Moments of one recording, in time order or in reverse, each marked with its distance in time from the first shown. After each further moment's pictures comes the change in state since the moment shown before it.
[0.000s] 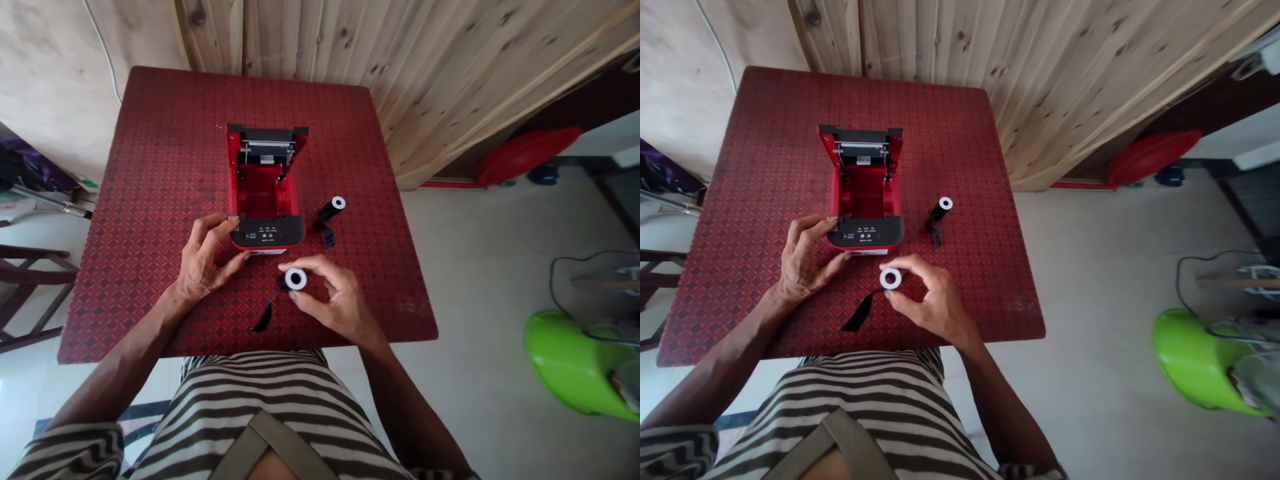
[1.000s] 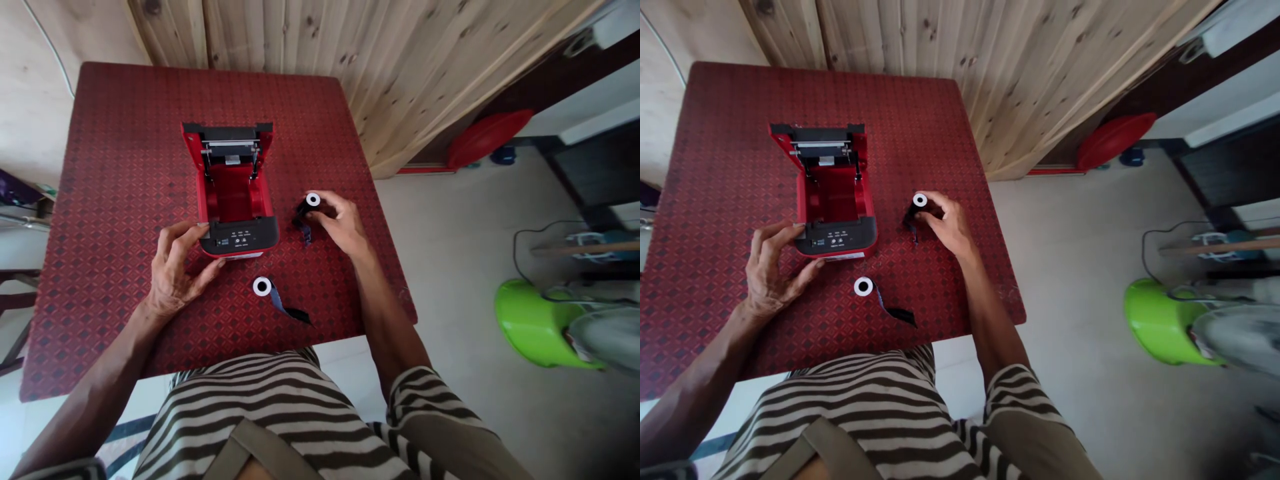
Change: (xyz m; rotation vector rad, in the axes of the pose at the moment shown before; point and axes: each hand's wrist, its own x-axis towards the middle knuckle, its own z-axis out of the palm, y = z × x) left_hand 0.003 -0.001 -0.005 -0.006 -0.027 -0.005; right_hand 0.086 0.120 -0.074 -0.218 0.266 0.069
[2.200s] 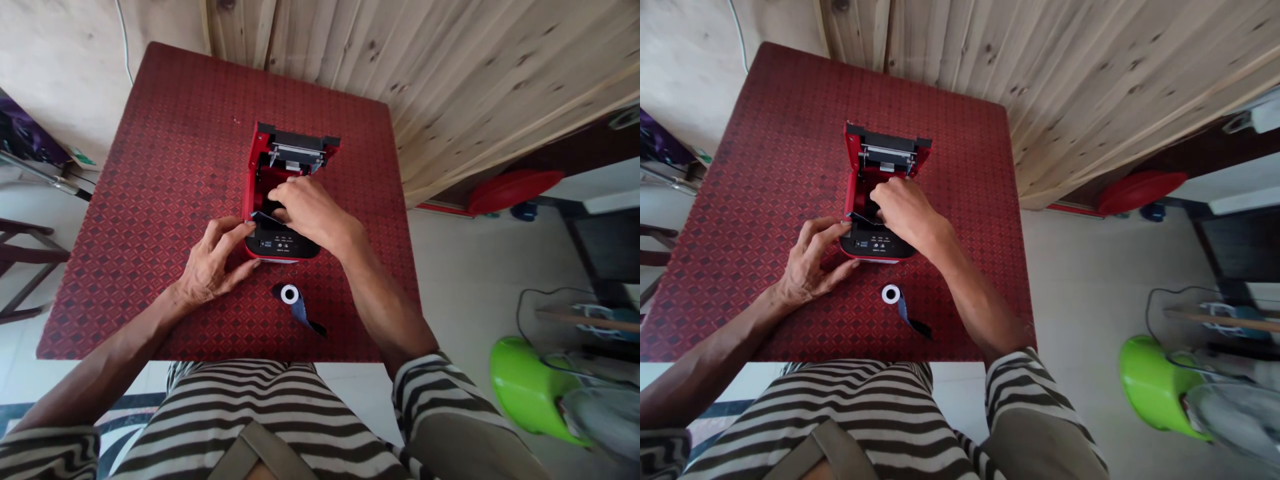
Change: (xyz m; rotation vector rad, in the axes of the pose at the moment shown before) left_hand -0.011 0.004 0.010 -0.050 -0.031 -0.063; right_hand 0.063 -0.172 0.069 -0.796 -0.680 -0.357
